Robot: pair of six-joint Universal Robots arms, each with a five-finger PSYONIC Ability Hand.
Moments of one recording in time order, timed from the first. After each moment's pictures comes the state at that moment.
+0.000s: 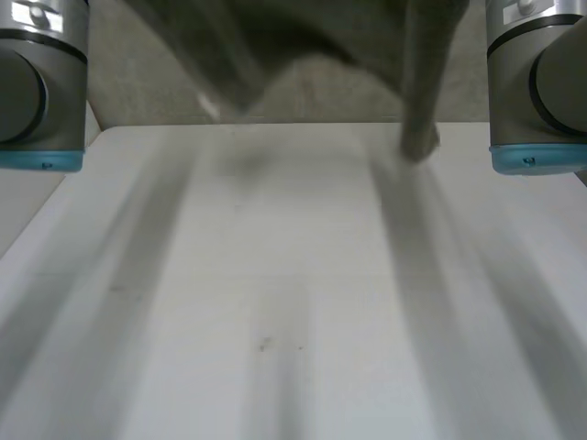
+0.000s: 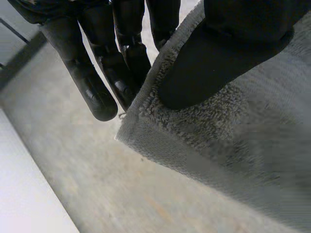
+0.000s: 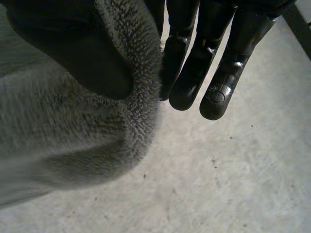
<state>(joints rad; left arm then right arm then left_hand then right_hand) 4.37 -1.91 -1.11 3.83 -1.50 3.69 2.02 -1.19 0.99 -0.52 1.65 2.38 1.20 1.22 1.22 1.22 1.04 0.96 1.18 1.19 1.20 0.98</state>
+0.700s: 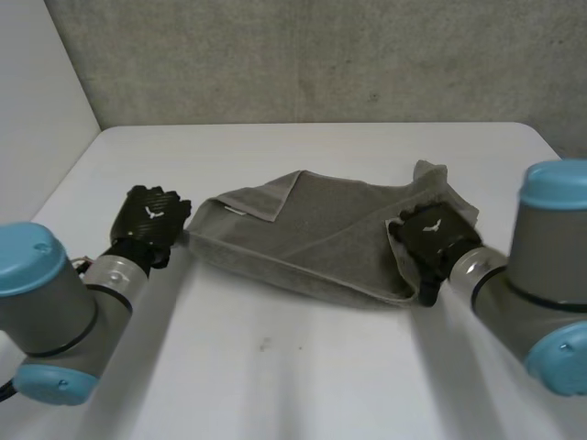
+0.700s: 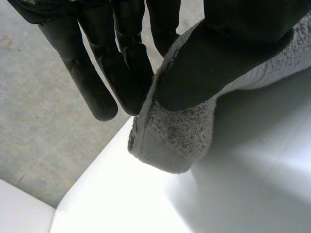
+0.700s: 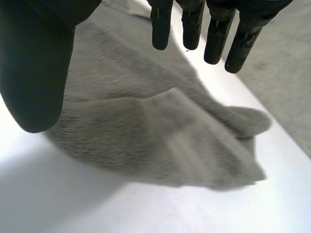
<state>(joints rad) 4.41 -1.92 -1.86 3.69 -1.46 3.69 1.97 -1.18 1.57 0.03 1.49 2.59 1.20 1.22 1.22 1.22 1.04 0.22 0.24 0.22 0.23 0.07</state>
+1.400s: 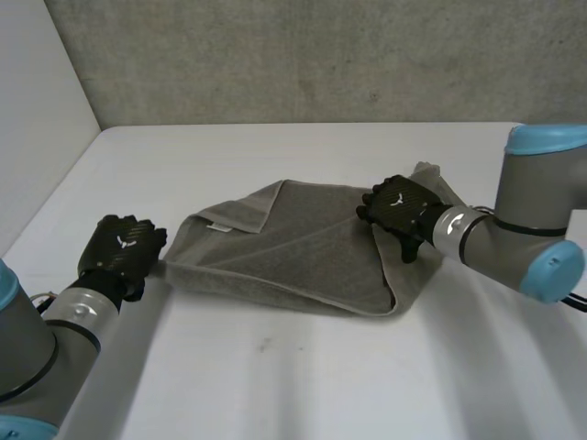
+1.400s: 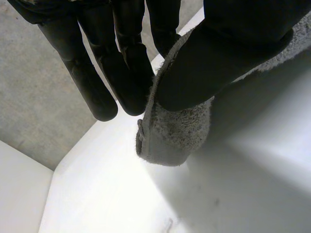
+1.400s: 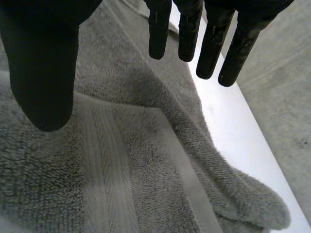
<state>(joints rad) 4.48 -1.76 -2.06 3.64 -1.45 3.69 1.88 -0.81 1.08 0.18 1.11 2.26 1.20 1.22 1.22 1.22 1.04 0.32 0.36 0.38 0.38 0.20</state>
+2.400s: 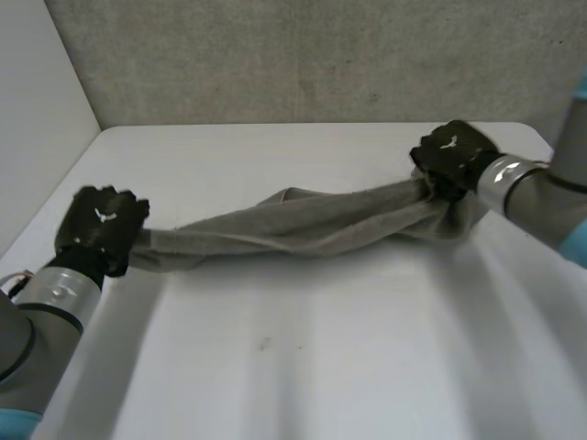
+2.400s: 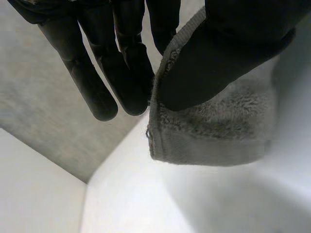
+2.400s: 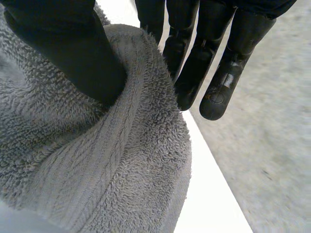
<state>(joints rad) 4.51 -1.65 -2.04 3.63 -1.45 3.69 1.80 -0.98 1.07 0.18 1.22 2.38 1.20 1.22 1.22 1.22 1.04 0.93 1.17 1.17 1.19 0.94</state>
